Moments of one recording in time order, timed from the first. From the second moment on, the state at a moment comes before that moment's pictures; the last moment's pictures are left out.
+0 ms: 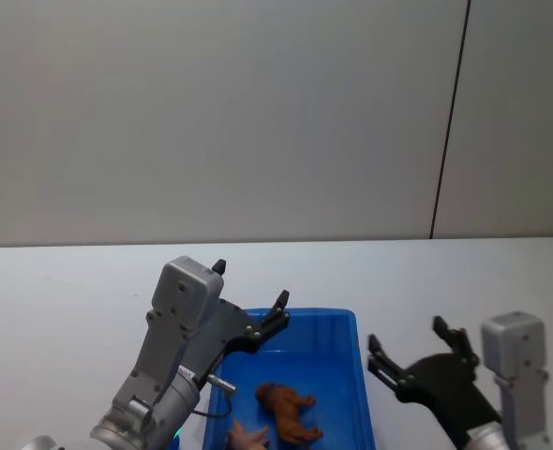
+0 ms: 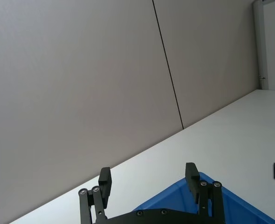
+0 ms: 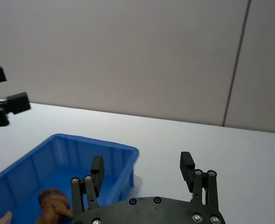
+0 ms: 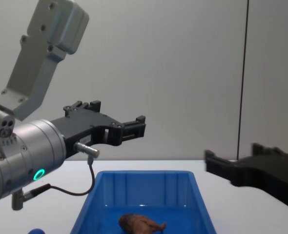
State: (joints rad) left arm -0.24 0.38 0.45 -1.63 -0.20 0.01 -0.01; right arm 0.01 0.12 -0.29 -1.63 0.10 0.00 0.04
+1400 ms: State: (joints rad) left arm -0.18 0.43 0.43 -1.68 -0.26 0.09 0.06; right arm -0.10 0.18 -0.26 -1.71 0.12 -0.03 -0.08
